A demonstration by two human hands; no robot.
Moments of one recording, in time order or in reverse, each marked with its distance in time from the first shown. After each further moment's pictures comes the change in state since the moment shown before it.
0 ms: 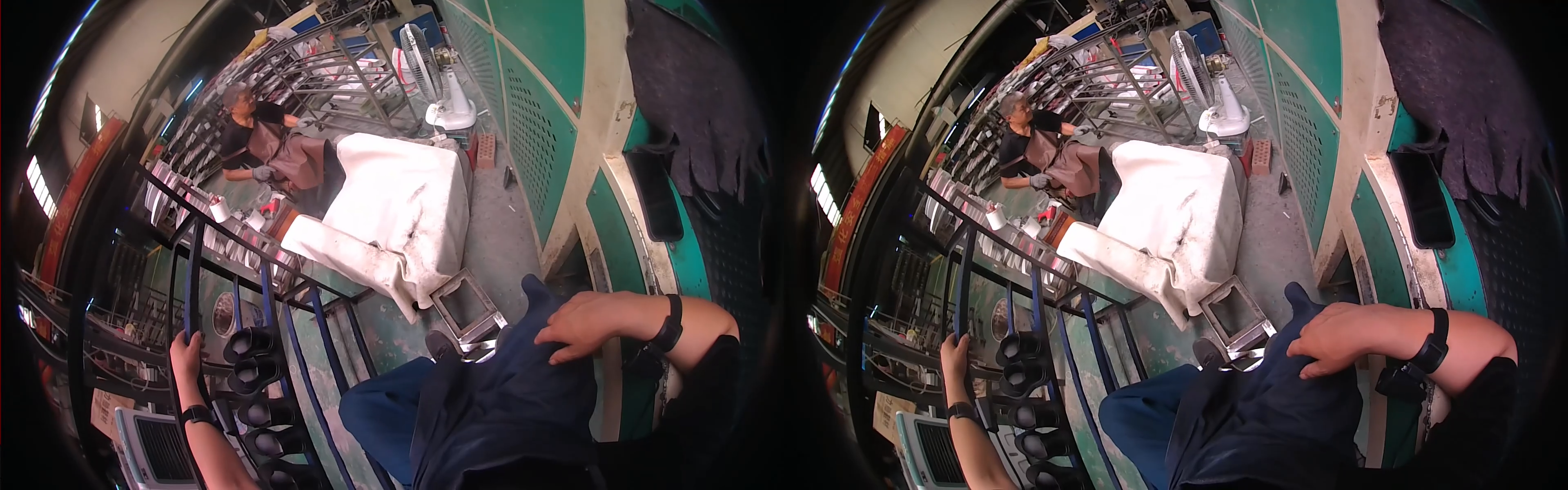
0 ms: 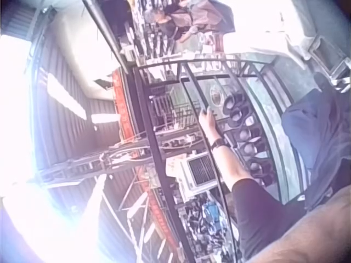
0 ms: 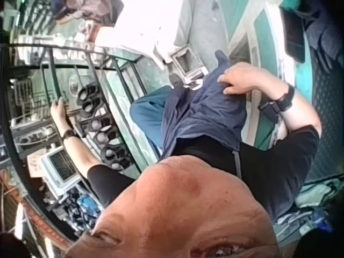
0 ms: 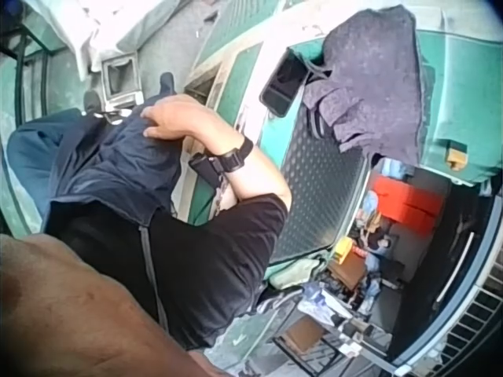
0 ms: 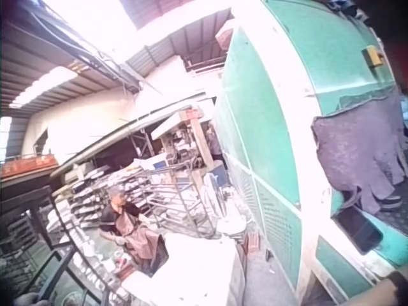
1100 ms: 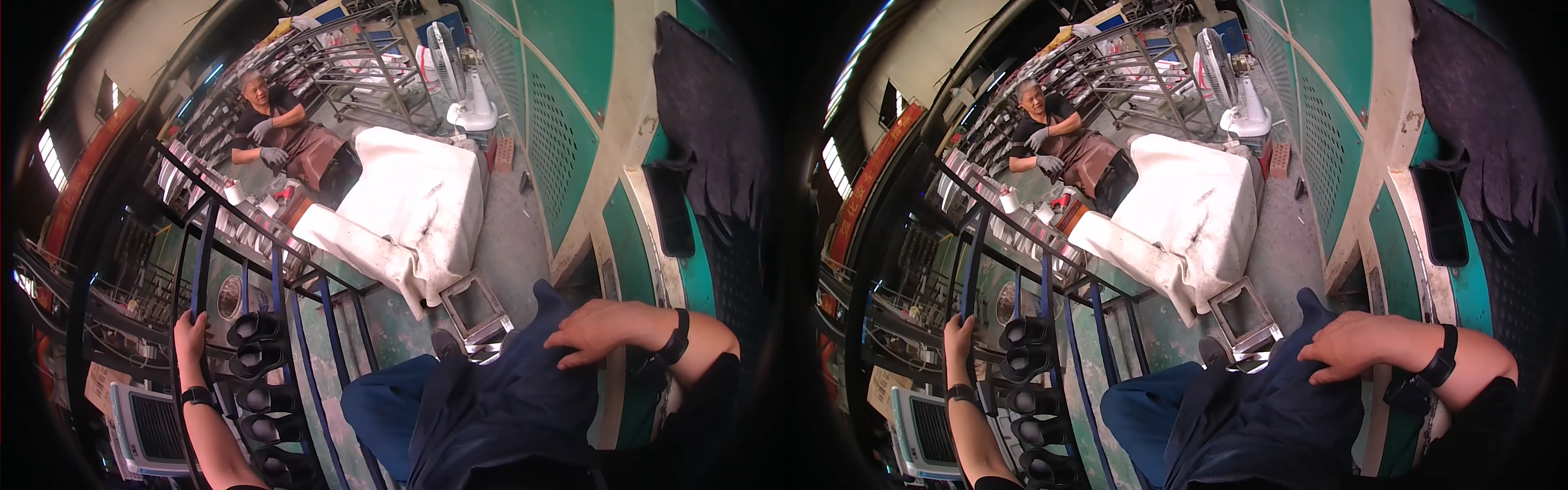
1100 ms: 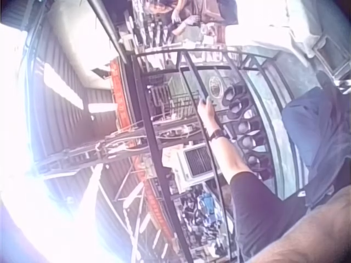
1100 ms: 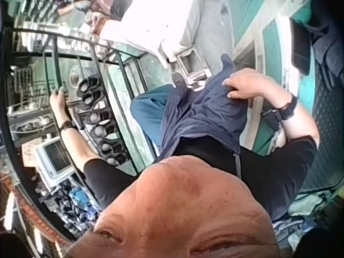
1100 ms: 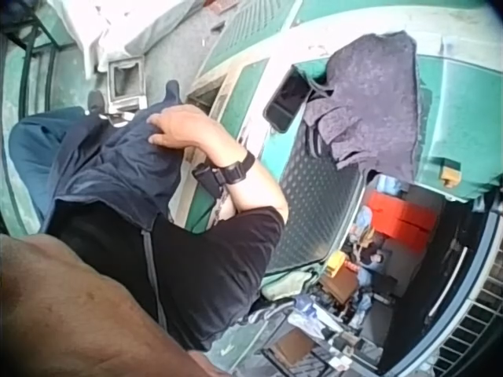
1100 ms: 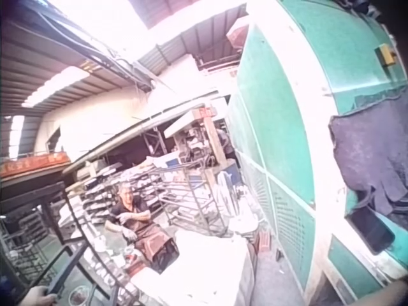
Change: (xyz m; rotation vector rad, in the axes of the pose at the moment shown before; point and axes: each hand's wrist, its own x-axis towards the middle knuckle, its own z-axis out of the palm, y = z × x) left_hand 0.003 -0.006 -0.001 0.018 -0.025 -0.039; right_hand 0.002 0.003 0.004 -0.020 0.037 -0.007
